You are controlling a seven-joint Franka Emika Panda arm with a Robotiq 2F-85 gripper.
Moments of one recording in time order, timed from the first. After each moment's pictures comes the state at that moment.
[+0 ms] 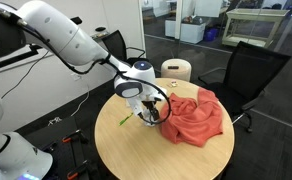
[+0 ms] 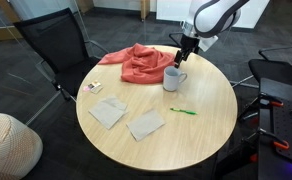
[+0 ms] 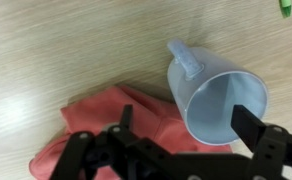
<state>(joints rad) -0.13 0.47 -0.04 -2.09 0.20 2.67 -0.20</state>
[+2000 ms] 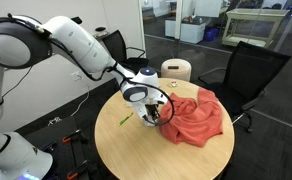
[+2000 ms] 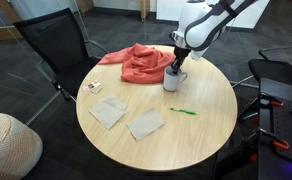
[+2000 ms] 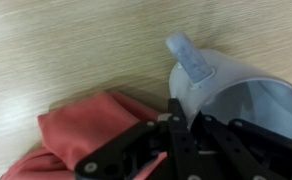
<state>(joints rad) -0.11 0.62 -0.04 -1.97 0.11 2.67 -0.14</state>
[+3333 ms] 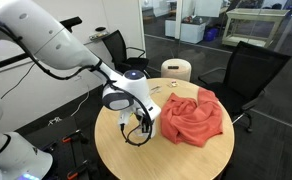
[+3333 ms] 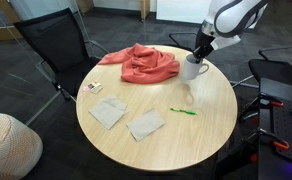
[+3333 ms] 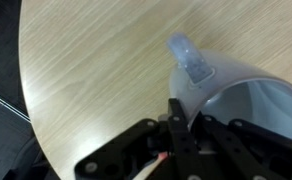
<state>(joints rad) -0.10 0.35 -0.19 -2.29 0.12 2.72 0.19</state>
